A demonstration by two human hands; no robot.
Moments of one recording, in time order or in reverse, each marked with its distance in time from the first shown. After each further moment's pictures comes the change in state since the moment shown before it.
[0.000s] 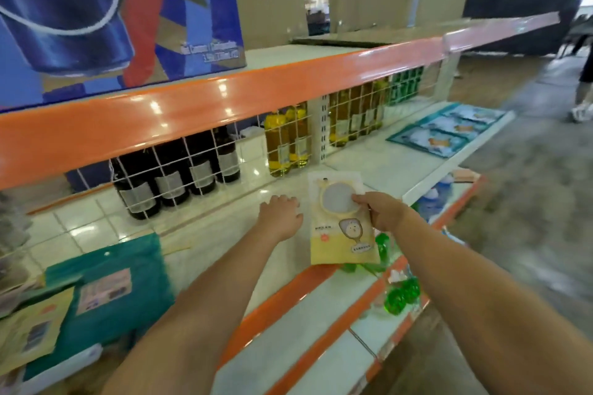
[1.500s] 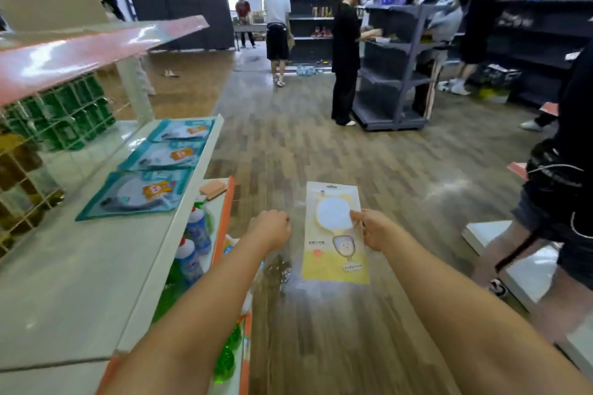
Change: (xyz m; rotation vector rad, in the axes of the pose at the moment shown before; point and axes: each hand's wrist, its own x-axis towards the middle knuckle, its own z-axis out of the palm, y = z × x) left_hand 0.215 0.499 0.033 0.013 -0.088 0.940; right_hand -0.067 0.002 -0.448 0.380 0.970 0.004
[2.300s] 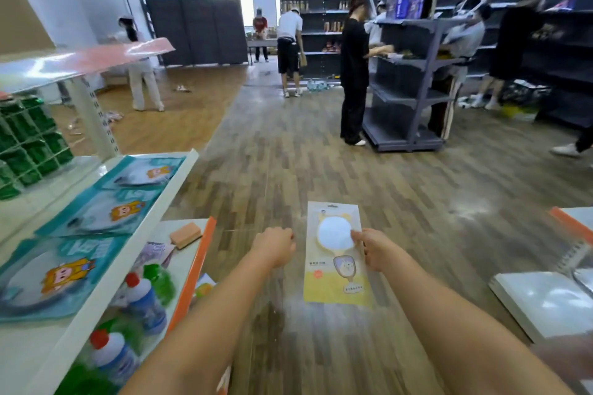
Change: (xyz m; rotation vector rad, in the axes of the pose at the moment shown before) left_hand 0.236 0.049 -0.013 0.018 -0.052 -0.044; right_hand 0.218 -0.106 -0.054 -0.058 -0.027 0.036
